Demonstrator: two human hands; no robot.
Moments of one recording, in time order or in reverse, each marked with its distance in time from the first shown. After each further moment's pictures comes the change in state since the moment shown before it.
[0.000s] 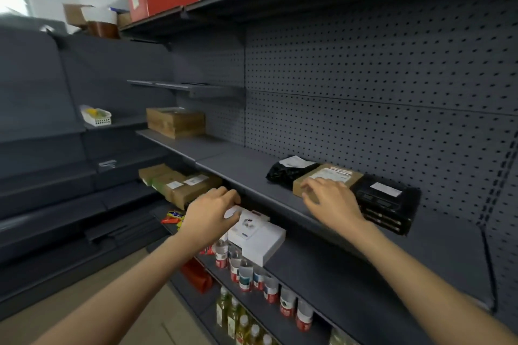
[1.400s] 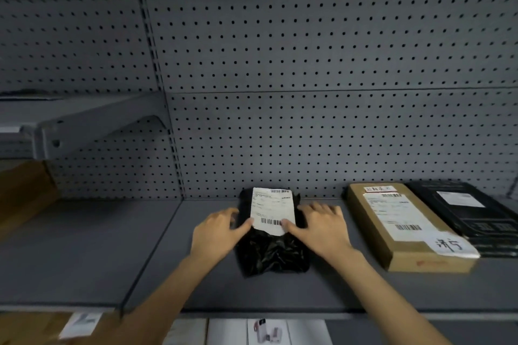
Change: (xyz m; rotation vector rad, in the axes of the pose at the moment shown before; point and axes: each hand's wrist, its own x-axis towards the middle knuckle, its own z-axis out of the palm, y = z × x) left_hand 0.349 -0.244 0.299 -0.436 -0.433 0.198; right_hand 0.296 -0.007 0.247 -0.307 -0.108 0.830
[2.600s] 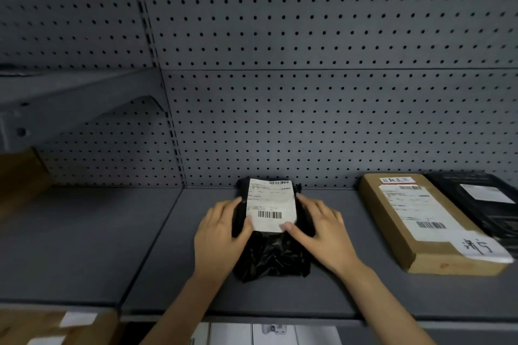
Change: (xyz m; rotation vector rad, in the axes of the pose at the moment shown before) left_hand -0.017 -0.013 0.028 -0.154 0.349 0.106; right_hand -0.012 -0.007 0.024 0.469 0.081 -0.116
